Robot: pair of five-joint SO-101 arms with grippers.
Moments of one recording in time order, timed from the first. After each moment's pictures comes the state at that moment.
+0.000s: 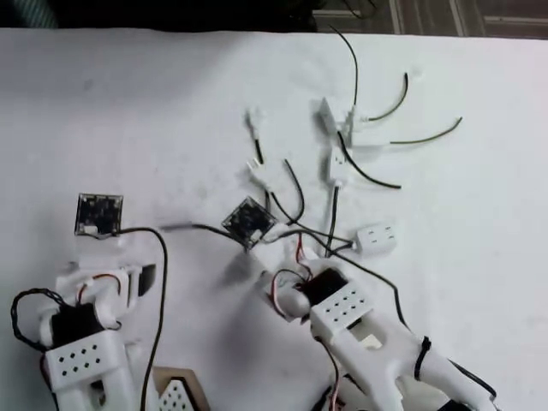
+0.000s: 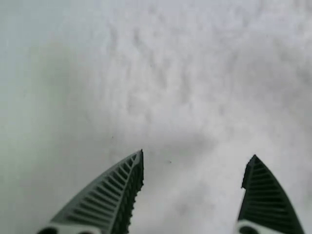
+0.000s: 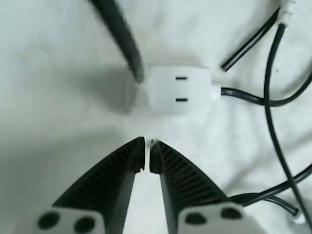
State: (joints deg) left arm -26.4 -75.9 82.9 60.3 -22.0; right arm -37.6 -37.8 69.1 39.8 14.7
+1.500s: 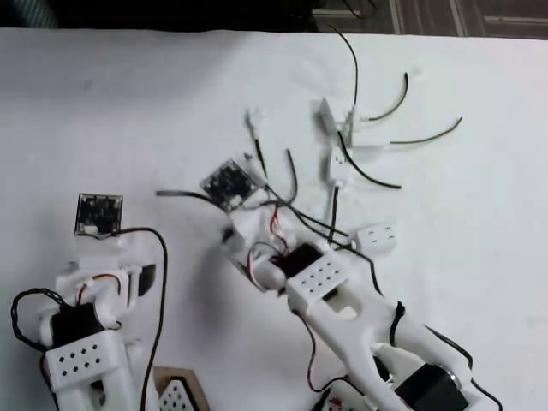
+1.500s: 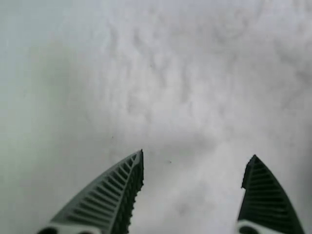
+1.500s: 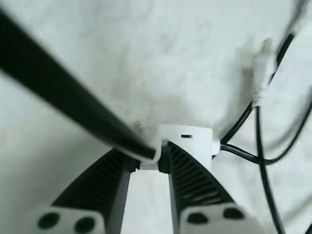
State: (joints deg) left arm -26.4 -75.9 82.9 60.3 -22.0; right arm -39.8 -23.8 54.1 26.6 9.3
